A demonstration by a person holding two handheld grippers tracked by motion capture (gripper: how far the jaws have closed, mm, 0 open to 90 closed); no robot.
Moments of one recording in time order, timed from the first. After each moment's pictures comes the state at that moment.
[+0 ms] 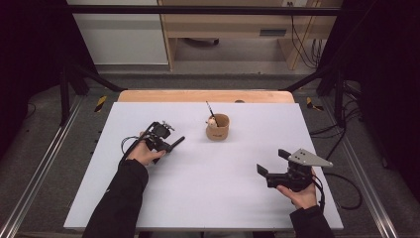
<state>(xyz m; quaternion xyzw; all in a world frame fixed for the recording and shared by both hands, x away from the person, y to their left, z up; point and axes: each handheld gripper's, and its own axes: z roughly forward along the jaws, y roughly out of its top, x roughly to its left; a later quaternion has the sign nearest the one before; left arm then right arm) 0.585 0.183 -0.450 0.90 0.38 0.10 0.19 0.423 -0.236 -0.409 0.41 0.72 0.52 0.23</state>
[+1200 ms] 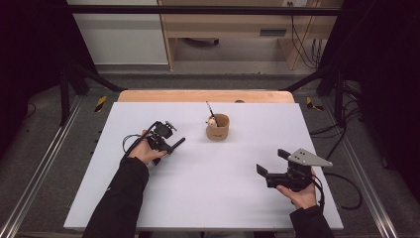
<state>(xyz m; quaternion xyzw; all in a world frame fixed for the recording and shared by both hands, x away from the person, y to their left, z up) 0.588 0.175 -0.447 0.91 0.37 0.08 0.16 0.423 -0.235 -0.409 0.40 0.72 0.52 0.22</state>
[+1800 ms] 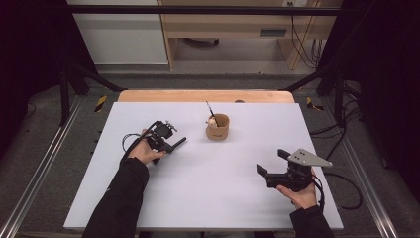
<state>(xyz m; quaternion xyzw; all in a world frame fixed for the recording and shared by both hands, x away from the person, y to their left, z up) 0.581 0.177 -0.434 0.92 0.34 0.09 0.18 0.423 -0.235 -0.408 0.40 0.72 0.52 0.22</state>
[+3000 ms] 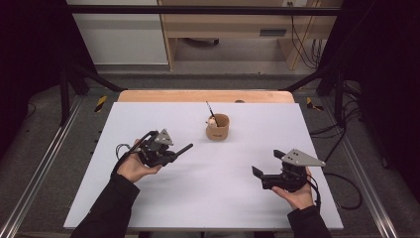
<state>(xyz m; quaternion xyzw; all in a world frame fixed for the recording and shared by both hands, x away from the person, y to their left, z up) 0.502 0.177 -0.392 0.92 0.23 0.12 0.28 0.423 -0.222 -0.408 0.39 0.74 0.50 0.23</state>
